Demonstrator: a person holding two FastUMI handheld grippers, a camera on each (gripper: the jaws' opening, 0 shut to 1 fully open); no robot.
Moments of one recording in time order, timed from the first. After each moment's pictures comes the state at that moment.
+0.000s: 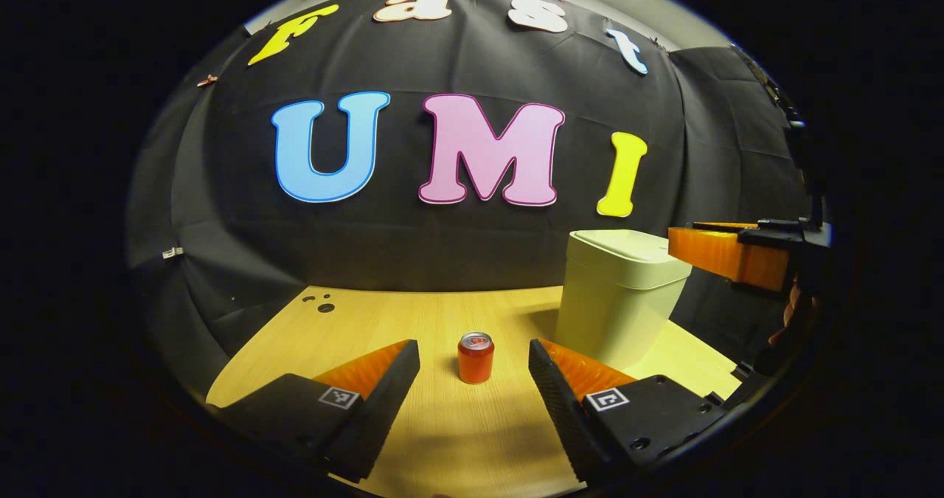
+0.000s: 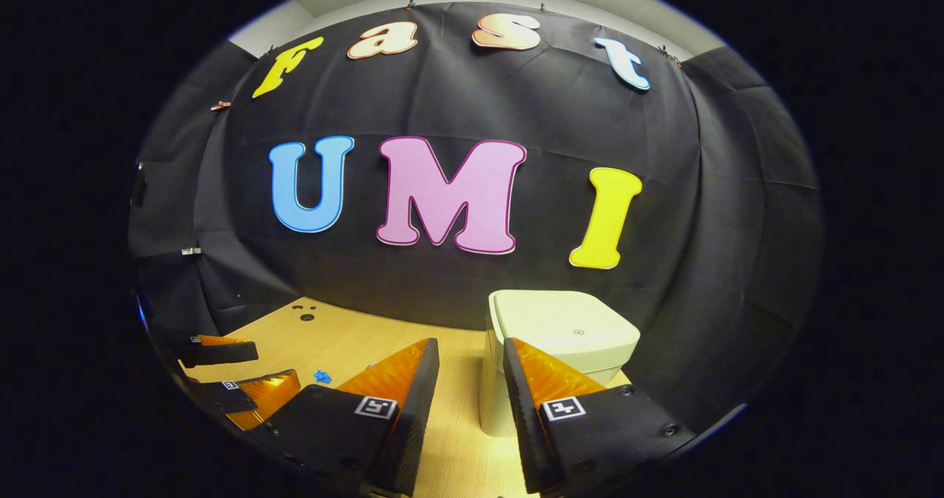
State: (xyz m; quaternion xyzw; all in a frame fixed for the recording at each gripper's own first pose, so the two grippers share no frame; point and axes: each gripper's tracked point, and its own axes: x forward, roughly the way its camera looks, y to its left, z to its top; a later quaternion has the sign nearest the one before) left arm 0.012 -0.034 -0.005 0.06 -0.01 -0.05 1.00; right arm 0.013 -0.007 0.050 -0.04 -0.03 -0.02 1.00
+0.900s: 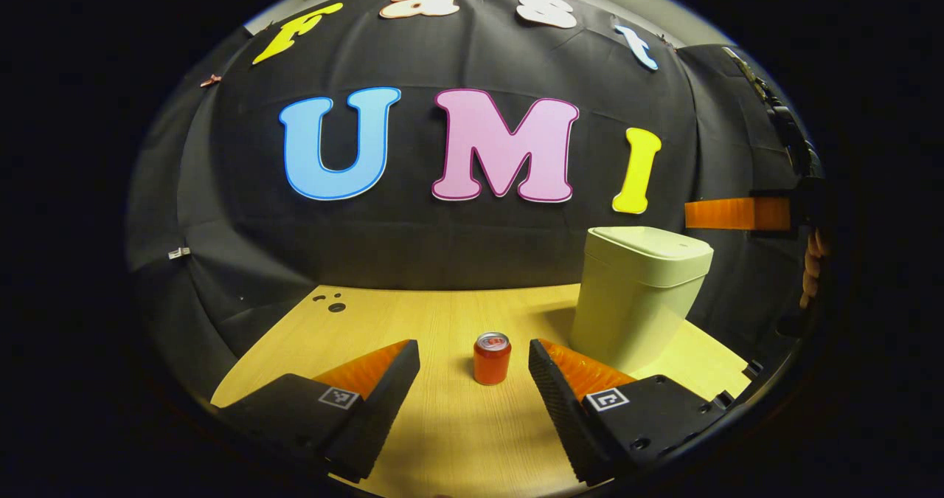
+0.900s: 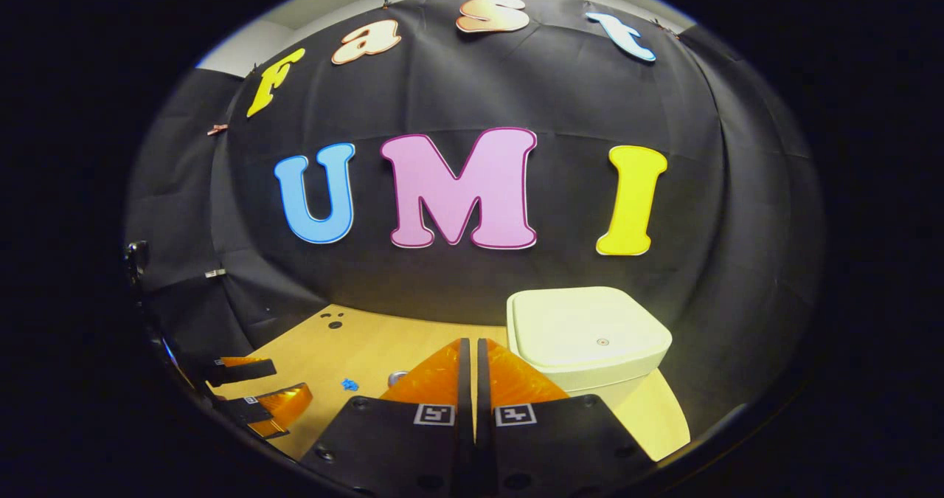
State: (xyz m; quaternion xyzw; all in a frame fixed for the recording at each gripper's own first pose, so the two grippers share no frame) left arm 0.025 -0.017 -0.006 0.07 -0.01 -0.03 1.00; right arm 0.045 -0.024 0.071 0.01 0.00 0.03 1.00
